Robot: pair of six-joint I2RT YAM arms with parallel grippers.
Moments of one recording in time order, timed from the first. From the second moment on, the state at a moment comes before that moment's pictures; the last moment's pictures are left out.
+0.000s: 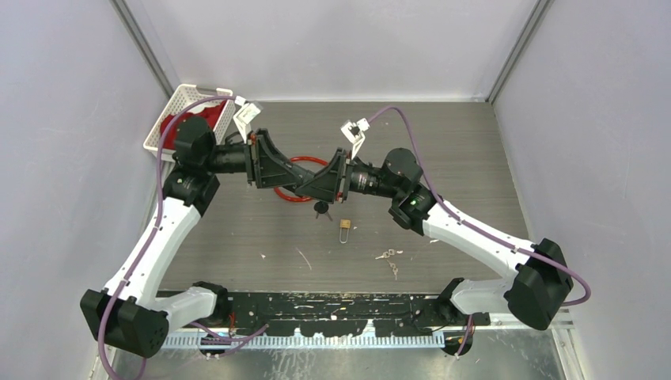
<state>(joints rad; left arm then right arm) -0.28 1.11 1.10 0.02 1.25 -0.66 0.79 1.26 0.95 0.50 -0.63 0.85</state>
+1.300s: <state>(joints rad) -0.06 1.46 1.52 -1.18 0.80 0.35 0.27 1.40 0.83 -0.17 -0.30 0.57</state>
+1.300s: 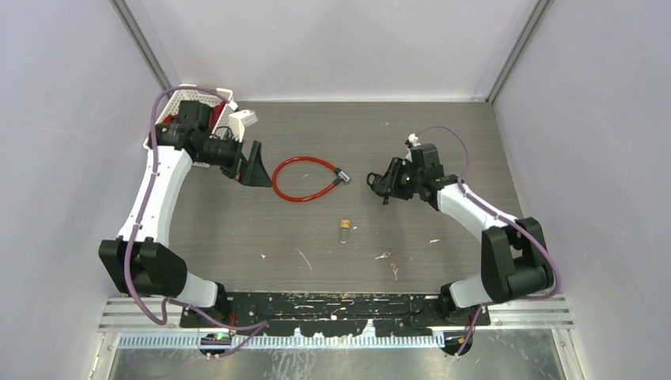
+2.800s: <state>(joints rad) -0.04 1.26 1.38 -1.06 0.81 0.33 0.43 1.16 0.82 -0.37 0.06 0.47</state>
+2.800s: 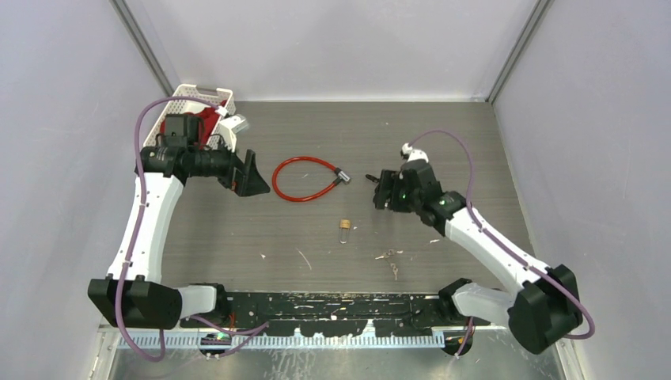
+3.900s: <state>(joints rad) -0.04 1.25 1.34 -1.03 0.88 0.32 0.80 0.99 0.52 -0.65 0.13 0.88</state>
